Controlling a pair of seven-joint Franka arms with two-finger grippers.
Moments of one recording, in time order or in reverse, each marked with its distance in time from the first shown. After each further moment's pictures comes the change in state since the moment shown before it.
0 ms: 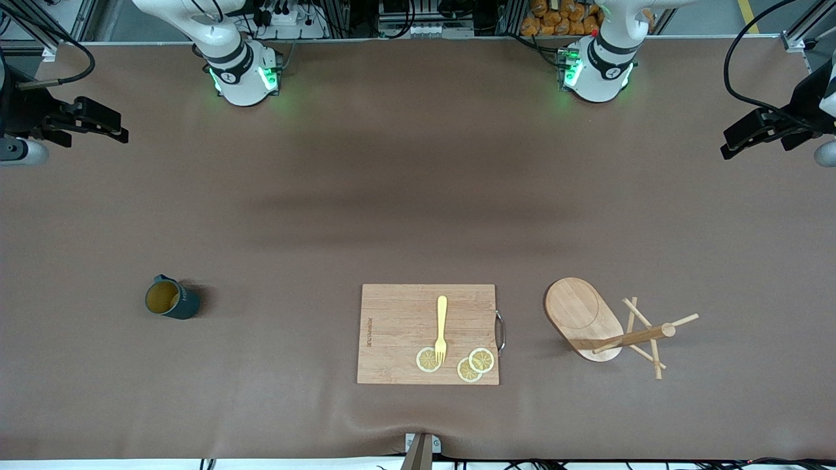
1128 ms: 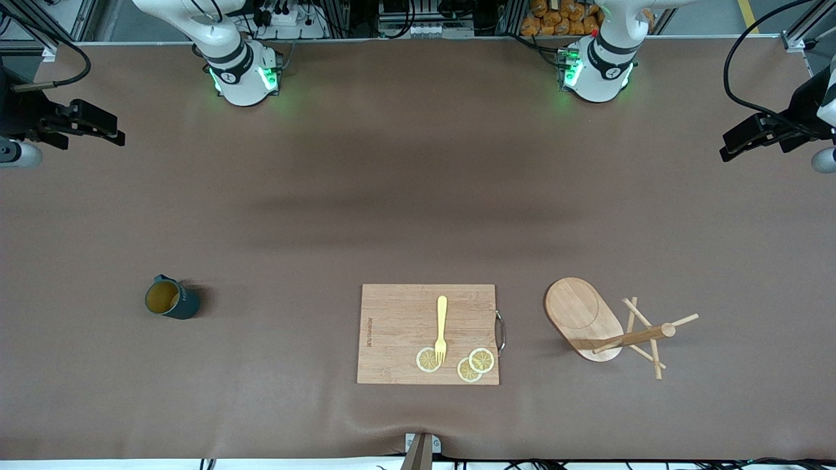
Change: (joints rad) left arm 0.006 0.011 -0.001 0.000 0.000 -0.009 0.000; right arm -0.004 0.002 -0.006 -0.002 0.000 0.014 0.000
